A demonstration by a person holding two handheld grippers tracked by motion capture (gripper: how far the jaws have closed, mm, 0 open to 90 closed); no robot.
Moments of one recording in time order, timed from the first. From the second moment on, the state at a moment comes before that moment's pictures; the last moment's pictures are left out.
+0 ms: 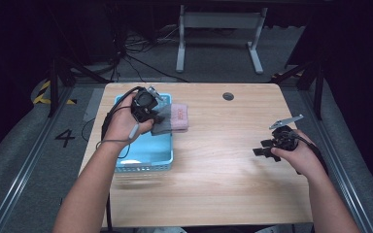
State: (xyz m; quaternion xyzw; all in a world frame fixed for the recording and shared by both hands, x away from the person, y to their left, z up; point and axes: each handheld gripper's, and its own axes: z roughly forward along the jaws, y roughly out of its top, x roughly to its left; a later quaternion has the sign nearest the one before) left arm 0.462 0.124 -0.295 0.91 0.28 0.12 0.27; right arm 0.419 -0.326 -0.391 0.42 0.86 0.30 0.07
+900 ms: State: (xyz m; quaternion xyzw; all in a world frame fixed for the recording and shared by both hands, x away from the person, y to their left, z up) left arm 0.519 0.181 -0.333 0.90 0.34 0.10 0.26; right arm 0.409 -0.324 -0.401 0.42 0.86 0.28 0.07
